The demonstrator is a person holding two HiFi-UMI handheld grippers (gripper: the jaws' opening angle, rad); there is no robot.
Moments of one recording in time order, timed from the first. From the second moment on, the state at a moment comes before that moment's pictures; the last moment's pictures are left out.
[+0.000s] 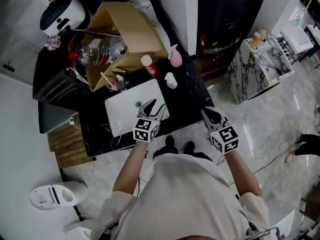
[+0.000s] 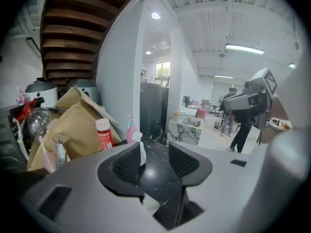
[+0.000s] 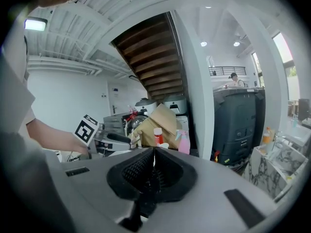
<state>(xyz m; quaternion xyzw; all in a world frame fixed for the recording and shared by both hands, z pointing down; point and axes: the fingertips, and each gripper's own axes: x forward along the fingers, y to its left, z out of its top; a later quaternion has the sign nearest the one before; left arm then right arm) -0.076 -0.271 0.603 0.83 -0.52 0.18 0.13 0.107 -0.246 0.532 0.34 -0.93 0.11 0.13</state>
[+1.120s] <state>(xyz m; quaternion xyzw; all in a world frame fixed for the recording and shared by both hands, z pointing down) -0.169 -0.203 0.490 0.82 -0.56 0.08 0.09 0.045 -0.239 0.461 0.36 -0.93 0.03 0.09</state>
